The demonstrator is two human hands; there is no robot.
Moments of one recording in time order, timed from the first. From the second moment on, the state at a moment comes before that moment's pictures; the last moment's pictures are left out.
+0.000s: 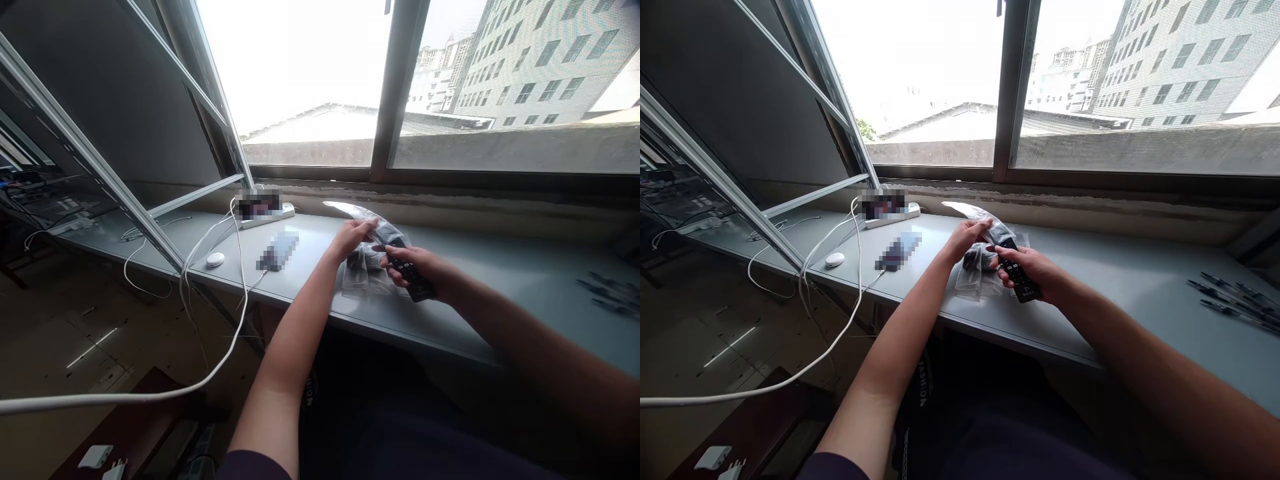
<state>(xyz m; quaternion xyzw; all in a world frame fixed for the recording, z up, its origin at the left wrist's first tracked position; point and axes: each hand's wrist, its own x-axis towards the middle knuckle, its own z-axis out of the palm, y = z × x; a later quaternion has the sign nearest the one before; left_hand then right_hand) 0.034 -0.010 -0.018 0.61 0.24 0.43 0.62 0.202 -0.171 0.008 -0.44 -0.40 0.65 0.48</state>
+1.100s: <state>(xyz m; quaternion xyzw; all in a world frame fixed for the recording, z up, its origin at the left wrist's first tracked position) 0.005 0.004 0.001 0.36 0.24 0.63 0.64 0.197 -0.180 0.025 -0.47 -0.43 0.60 0.48</state>
